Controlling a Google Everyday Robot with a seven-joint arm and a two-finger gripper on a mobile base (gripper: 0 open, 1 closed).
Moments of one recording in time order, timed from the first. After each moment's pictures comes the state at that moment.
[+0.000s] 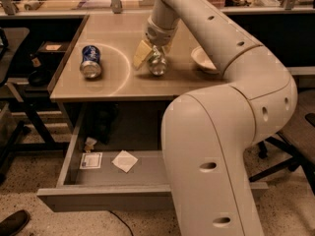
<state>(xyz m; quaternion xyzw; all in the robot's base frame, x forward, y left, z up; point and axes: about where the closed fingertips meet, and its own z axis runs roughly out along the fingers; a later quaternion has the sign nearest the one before) 0.771 0.004 0.826 -0.39 0.90 0.09 0.15</state>
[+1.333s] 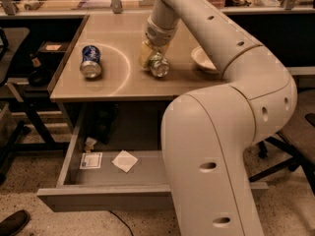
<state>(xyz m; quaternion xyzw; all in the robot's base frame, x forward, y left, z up) 0.771 0.004 0.826 -0.39 0.90 0.09 0.15</state>
